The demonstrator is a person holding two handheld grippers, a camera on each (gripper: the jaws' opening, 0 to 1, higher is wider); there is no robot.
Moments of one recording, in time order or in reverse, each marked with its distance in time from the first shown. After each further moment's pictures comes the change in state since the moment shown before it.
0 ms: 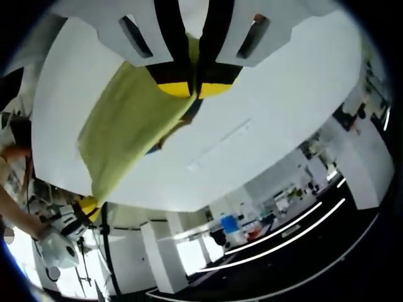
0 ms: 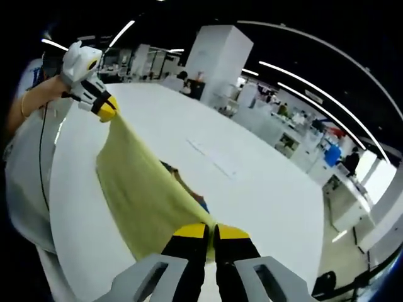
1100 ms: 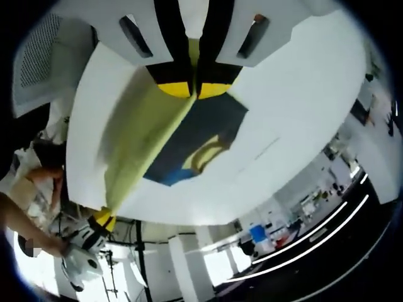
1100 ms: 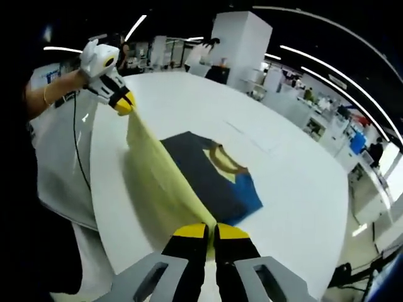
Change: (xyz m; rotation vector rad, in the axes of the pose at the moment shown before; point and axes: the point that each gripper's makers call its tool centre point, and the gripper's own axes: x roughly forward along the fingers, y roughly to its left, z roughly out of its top) left arm -0.053 -0.062 -0.046 0.053 0.095 -0.170; right arm -0.057 0.068 -0.044 -0.001 0.106 0.196
